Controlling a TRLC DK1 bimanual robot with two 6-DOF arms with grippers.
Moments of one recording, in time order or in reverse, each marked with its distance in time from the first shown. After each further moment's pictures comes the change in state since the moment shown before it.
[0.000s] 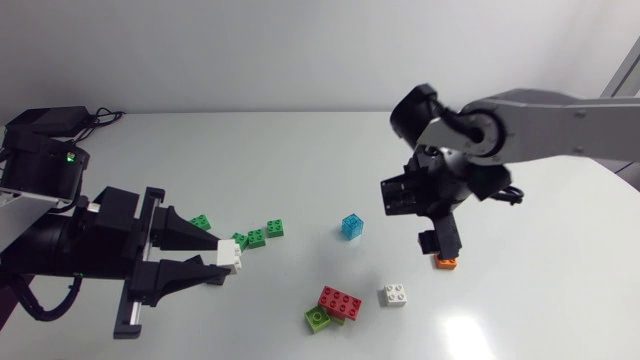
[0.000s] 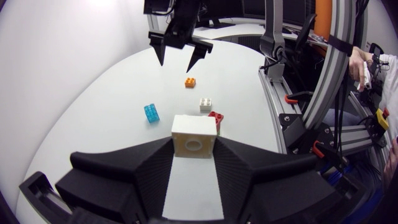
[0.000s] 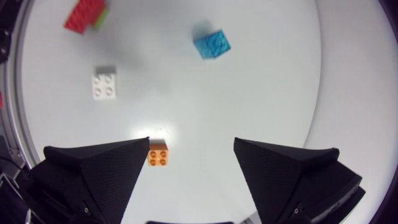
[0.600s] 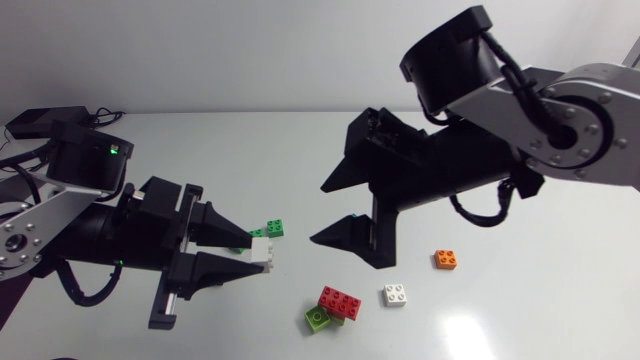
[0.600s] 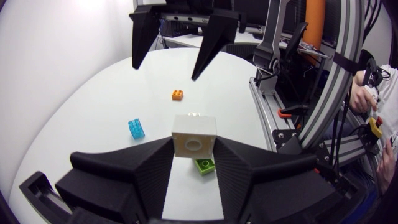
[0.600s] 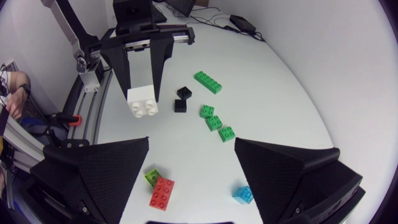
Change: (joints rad) left arm -0.155 0.113 0.027 0.185 -0.003 -0.177; right arm 0.169 -0.202 -0.038 0.281 -0.649 0.529
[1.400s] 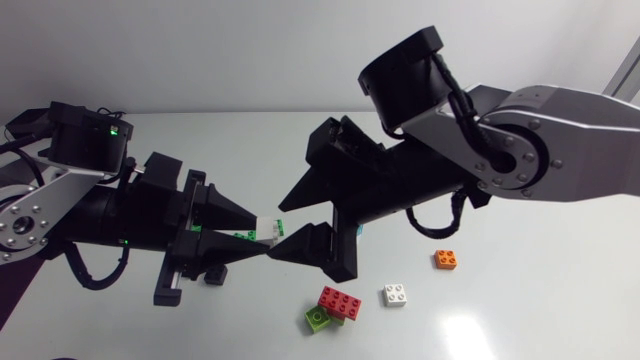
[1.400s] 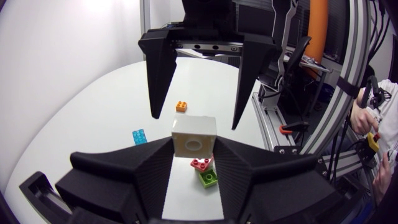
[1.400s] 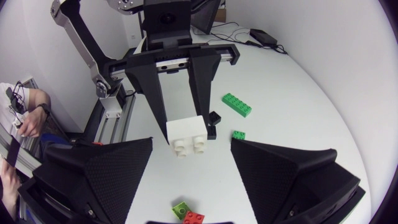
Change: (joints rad) left arm 0.012 0.046 0.047 0.057 0.046 -0.093; right arm 0.085 0.076 -0.006 0.140 -0.137 0.140
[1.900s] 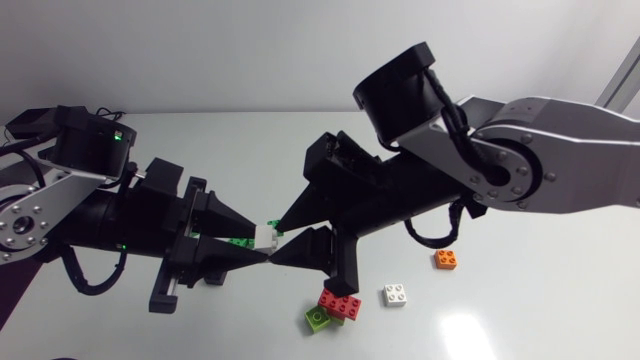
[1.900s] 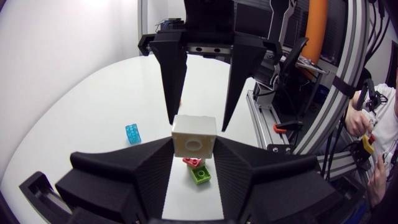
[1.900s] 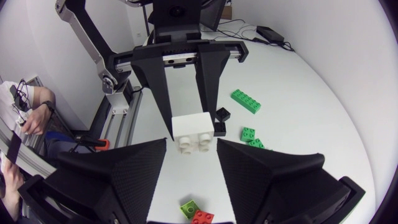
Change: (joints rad) left arm -0.004 0.000 0.001 -0.060 0.011 0.015; right arm 0.014 0.000 -0.028 0.000 -0.019 0.000
